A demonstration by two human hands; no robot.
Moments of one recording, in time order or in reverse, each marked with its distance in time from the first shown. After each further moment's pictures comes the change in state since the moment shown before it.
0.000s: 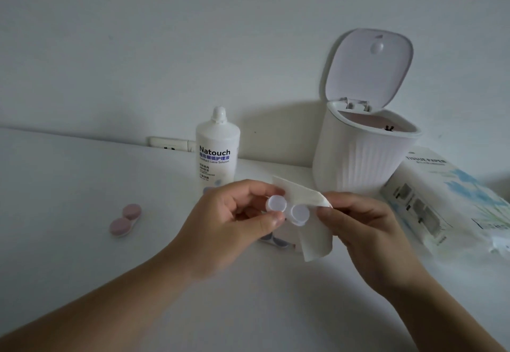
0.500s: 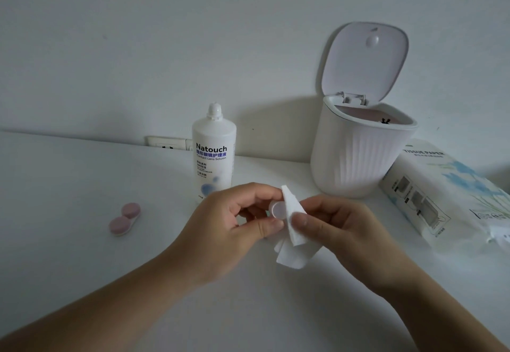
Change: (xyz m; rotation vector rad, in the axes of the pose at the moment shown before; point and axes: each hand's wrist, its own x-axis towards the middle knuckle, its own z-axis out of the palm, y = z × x) left_hand -0.004 -0.001 0.000 0.329 -0.070 0.162; right_hand -0.004 -0.009 0.015 -0.072 -0.126 0.193
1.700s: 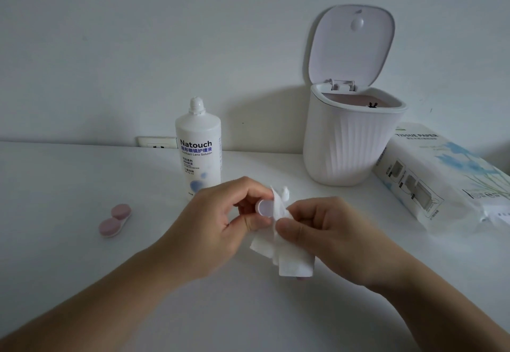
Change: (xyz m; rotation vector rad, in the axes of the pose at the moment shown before) left_hand 0.003 -0.008 0.001 0.256 -0.016 0.203; right_hand -0.007 -0.003 0.003 -0.245 -0.048 0.105
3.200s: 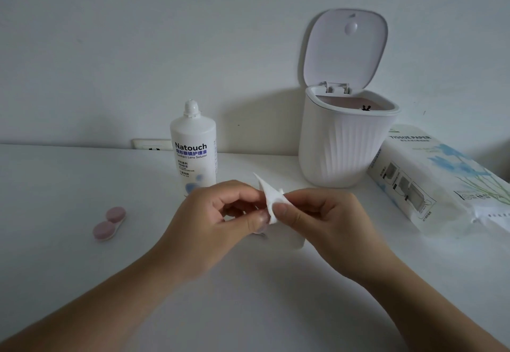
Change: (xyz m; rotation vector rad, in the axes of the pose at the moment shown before) left_hand 0.003 0.010 0.002 -0.333 0.009 -0.244; right_hand 0.005 0.009 0.001 -0.062 0.235 -0.175
